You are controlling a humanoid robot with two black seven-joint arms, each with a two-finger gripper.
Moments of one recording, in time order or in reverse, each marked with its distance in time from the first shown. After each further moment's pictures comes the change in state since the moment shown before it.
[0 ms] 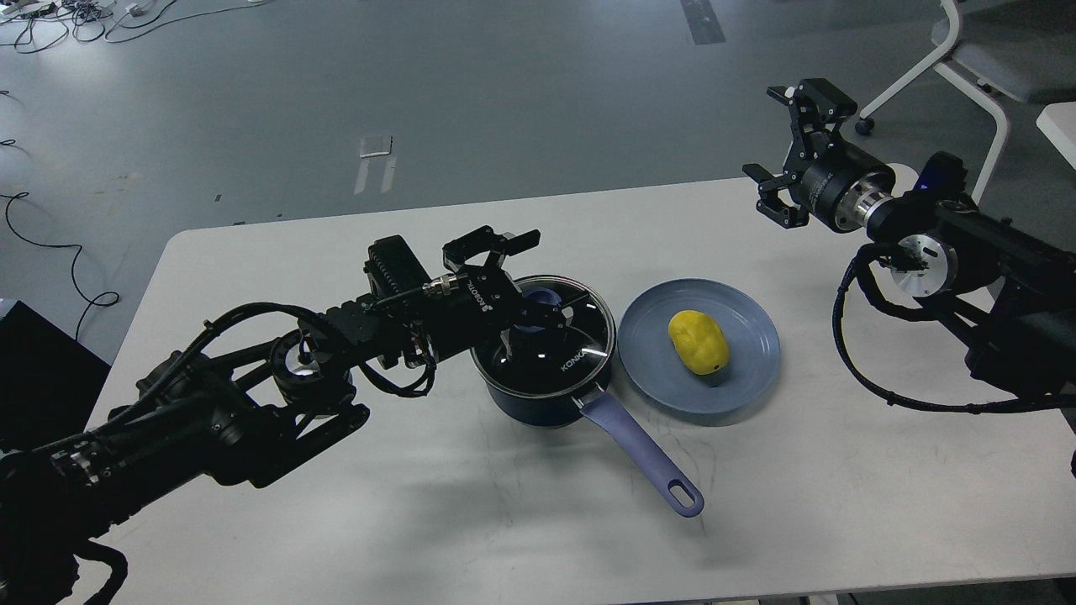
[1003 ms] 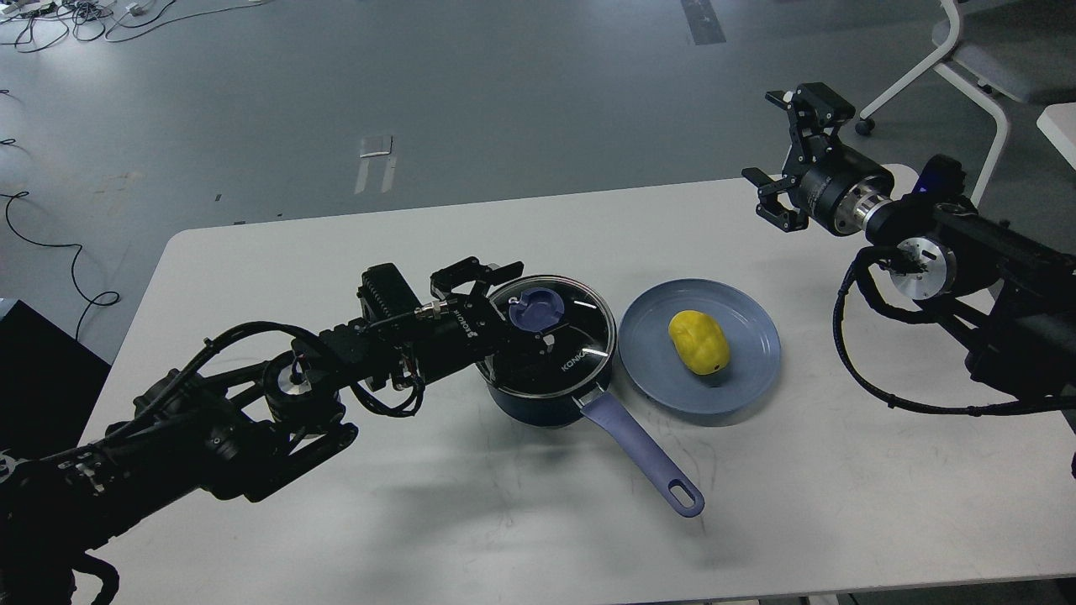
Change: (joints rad) left arm 0.024 -0.001 0.060 0.080 -0.043 0.030 -0.037; right arm -0.005 0.000 -0.009 -0.001 -0.001 -0.003 -0.001
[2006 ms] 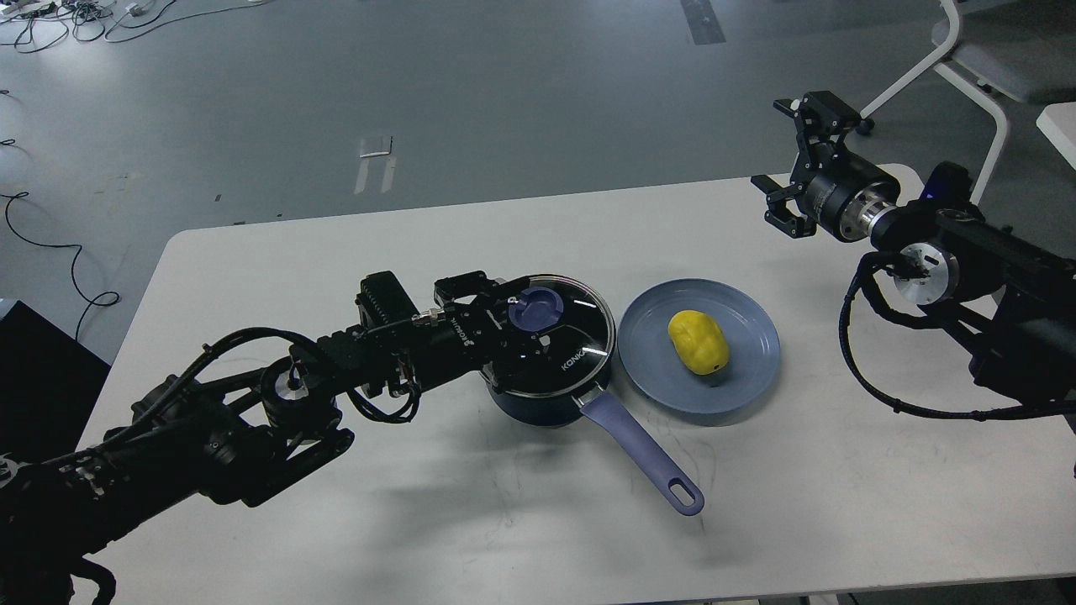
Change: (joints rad) left arm 0.009 0.003 0.014 0.013 -0.016 0.000 -0.014; right arm -0.005 -0.001 -0.009 -0.019 -0.002 -0.011 0.001
